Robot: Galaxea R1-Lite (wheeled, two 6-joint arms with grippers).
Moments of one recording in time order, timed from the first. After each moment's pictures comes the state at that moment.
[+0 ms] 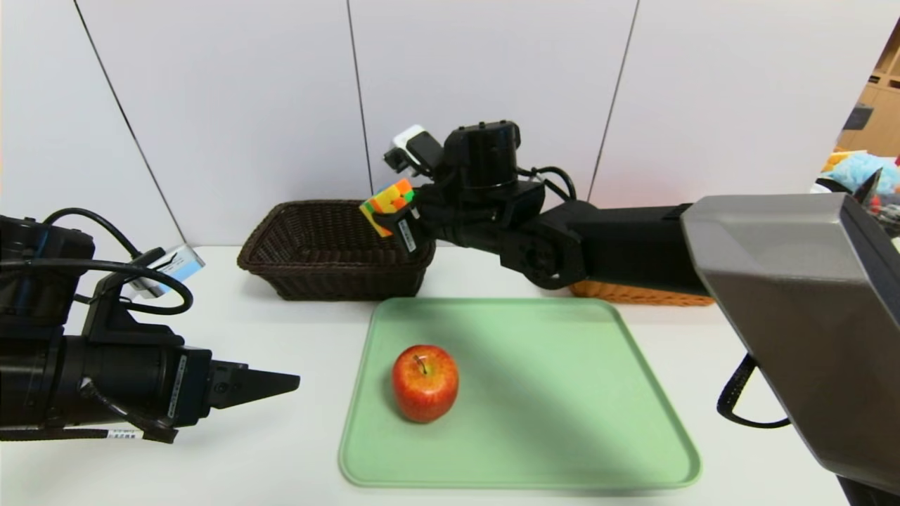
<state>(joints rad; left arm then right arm) -0.16 1.32 -0.74 0.13 -0.51 -0.09 0.72 2.32 -1.95 -0.22 0.07 -0.28</state>
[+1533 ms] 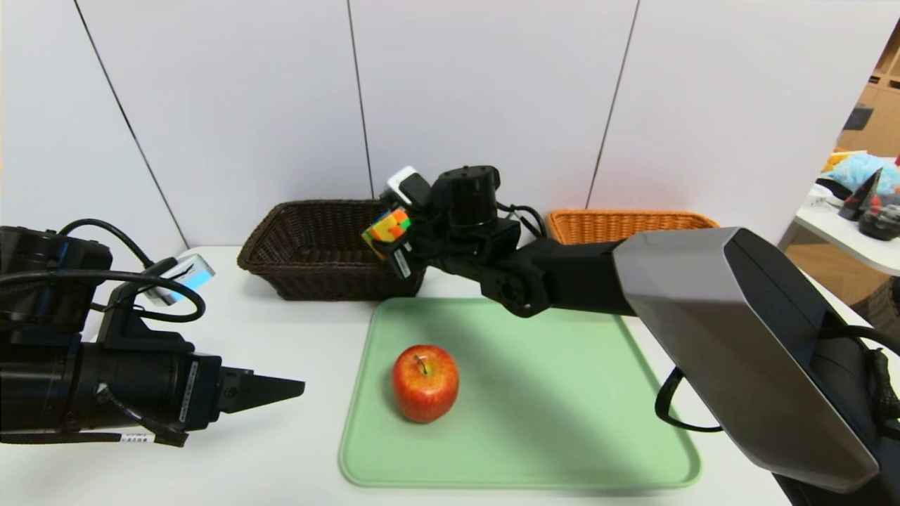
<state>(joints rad) -0.16 1.35 -0.71 0.09 -0.51 -0.09 0.71 2.43 -1.95 -0.31 0.06 -0.29</state>
